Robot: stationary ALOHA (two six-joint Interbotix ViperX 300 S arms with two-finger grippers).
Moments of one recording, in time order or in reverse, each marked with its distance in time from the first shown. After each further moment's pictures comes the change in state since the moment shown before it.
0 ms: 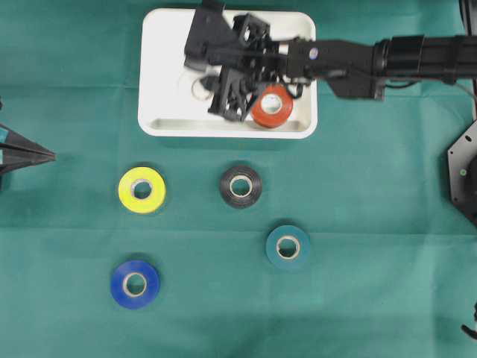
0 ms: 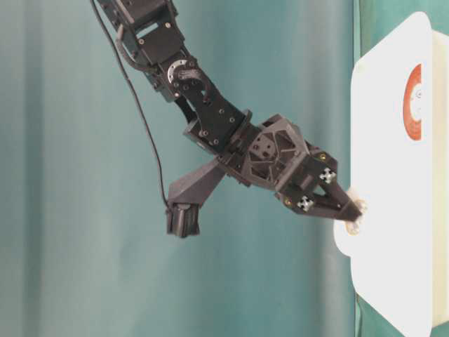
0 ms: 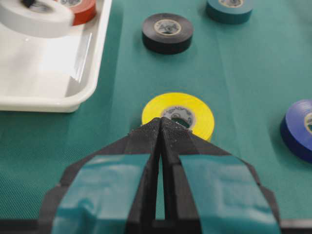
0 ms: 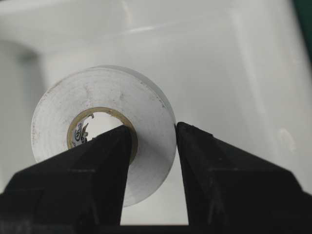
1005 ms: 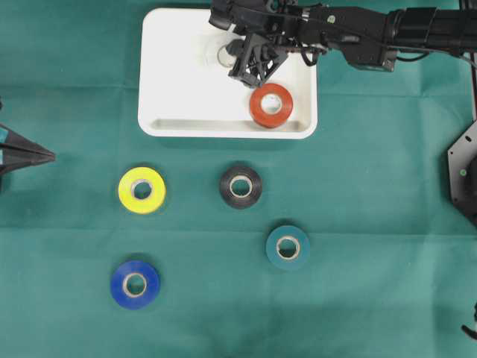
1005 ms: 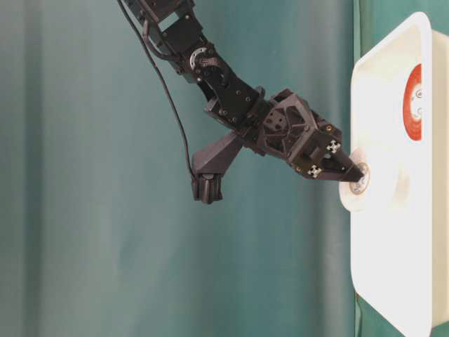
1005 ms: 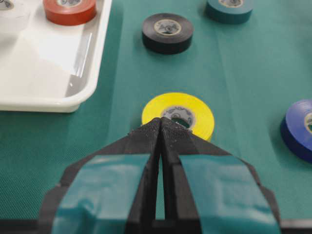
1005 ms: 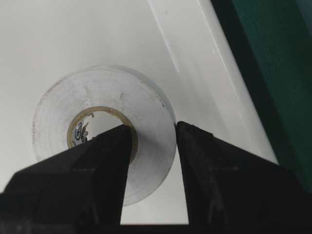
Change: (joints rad) left arm 0.000 0.000 0.000 0.000 0.000 0.000; right arm -0.121 0.000 0.063 -0.008 -0.025 -0.008
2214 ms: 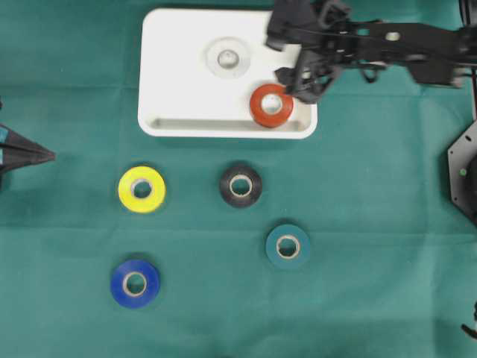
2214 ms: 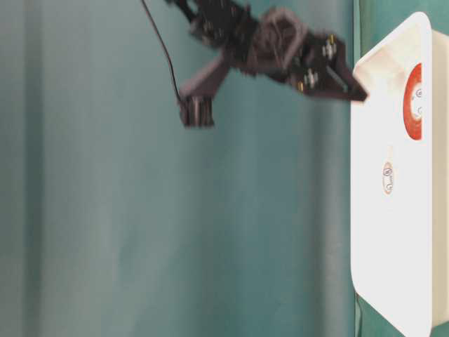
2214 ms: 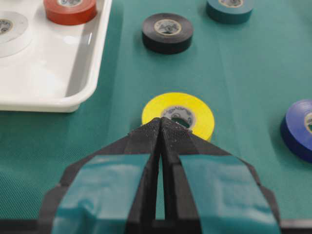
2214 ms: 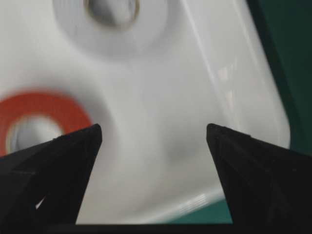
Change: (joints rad) left arm 0.000 0.000 0.000 0.000 0.000 0.002; right arm 0.000 -0.284 0.325 -0.063 0.031 0.006
